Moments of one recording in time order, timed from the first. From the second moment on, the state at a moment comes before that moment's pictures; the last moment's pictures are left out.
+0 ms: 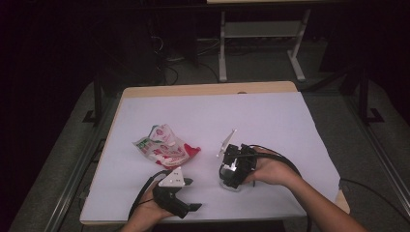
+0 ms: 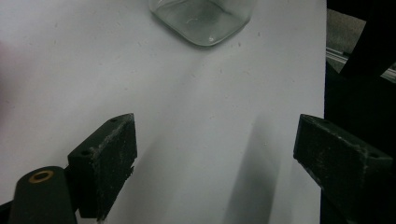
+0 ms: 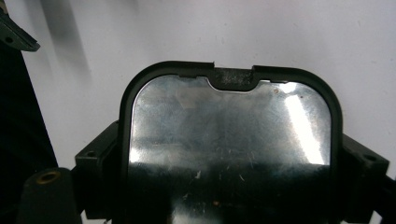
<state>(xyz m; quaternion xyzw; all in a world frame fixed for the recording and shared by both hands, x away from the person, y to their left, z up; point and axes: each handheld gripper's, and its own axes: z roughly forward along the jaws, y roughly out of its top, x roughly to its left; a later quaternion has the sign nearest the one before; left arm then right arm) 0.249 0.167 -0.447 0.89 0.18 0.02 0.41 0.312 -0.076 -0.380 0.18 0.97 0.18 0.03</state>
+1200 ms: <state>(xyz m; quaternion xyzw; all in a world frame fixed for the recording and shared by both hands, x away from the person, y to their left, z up) 0.248 0.166 -0.449 0.89 0.19 0.02 0.42 0.297 -0.155 -0.353 0.21 0.93 0.30 0.03</state>
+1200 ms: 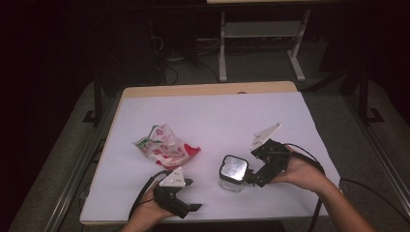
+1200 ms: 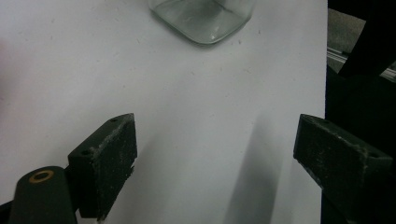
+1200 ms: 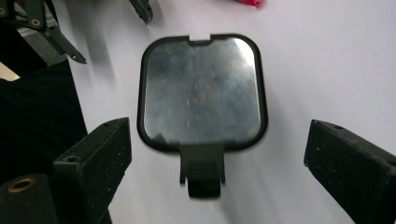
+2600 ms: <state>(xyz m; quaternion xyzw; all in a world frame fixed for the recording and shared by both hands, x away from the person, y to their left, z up) 0.251 0.169 -0.450 0.88 0.20 0.02 0.42 0.251 -0.199 -0.430 0.23 0.88 0.41 0.01</state>
